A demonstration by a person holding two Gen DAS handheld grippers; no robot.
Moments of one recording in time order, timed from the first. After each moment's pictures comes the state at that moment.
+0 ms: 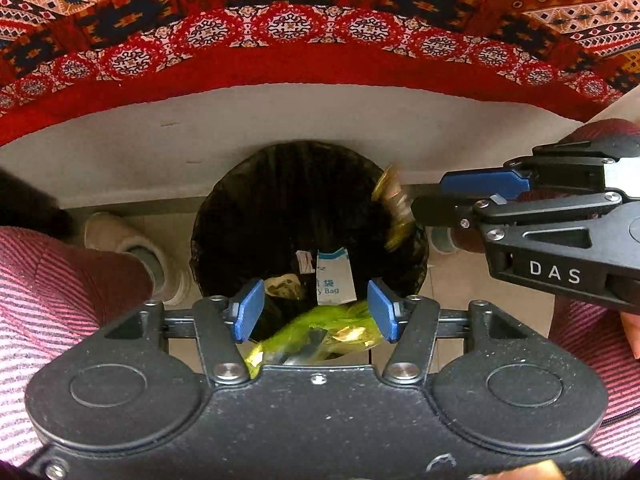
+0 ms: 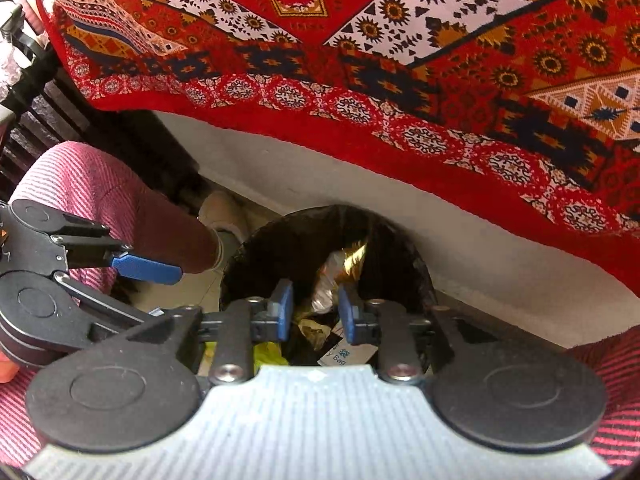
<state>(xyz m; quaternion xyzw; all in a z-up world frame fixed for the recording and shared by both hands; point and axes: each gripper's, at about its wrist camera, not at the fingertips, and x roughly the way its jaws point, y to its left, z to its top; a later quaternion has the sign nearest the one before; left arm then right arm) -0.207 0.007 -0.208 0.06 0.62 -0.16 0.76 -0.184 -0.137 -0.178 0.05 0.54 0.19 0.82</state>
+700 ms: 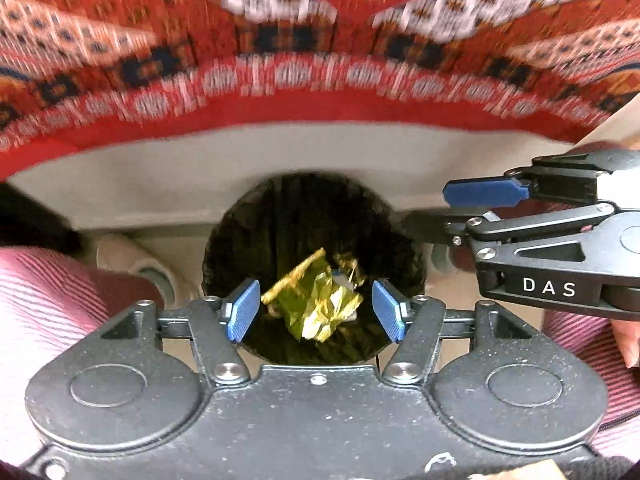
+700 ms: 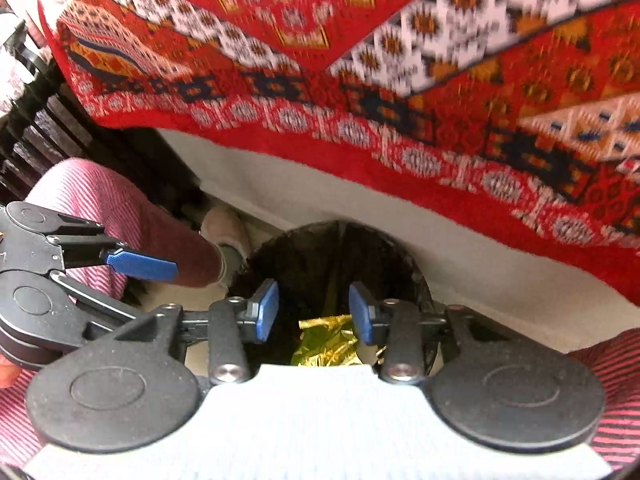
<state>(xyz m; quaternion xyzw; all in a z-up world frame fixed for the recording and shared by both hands) -0.212 0.011 -0.168 0.06 0.59 -0.17 0.79 -0.188 -0.141 -0.157 0.05 0.52 0.19 0.83</state>
